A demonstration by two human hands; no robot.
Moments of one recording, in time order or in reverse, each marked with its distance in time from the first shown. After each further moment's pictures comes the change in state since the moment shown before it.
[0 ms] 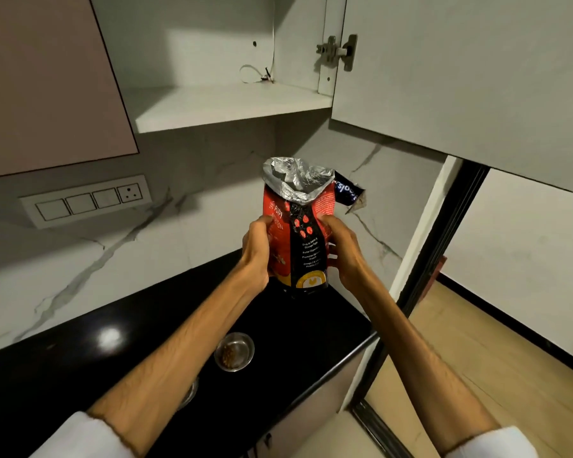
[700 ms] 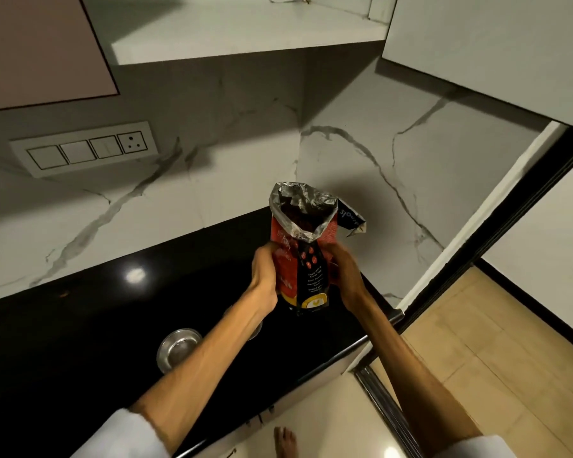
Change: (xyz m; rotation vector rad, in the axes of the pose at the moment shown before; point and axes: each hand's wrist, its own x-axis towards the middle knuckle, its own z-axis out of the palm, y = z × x) left_hand 0.072 -0.110 -0.023 -0.164 0.124 -0.217; right_hand 0.048 0.141 0.006 0.012 -0.181 0.096
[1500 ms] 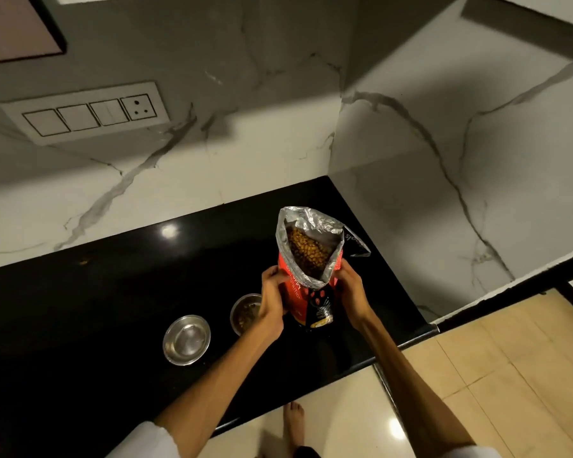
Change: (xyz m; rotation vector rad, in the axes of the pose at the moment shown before) left_hand 0.071 -0.071 -0.021 -0.076 0.190 -0.052; right_hand 0.068 0.102 -0.003 0.083 -0.164 0.161
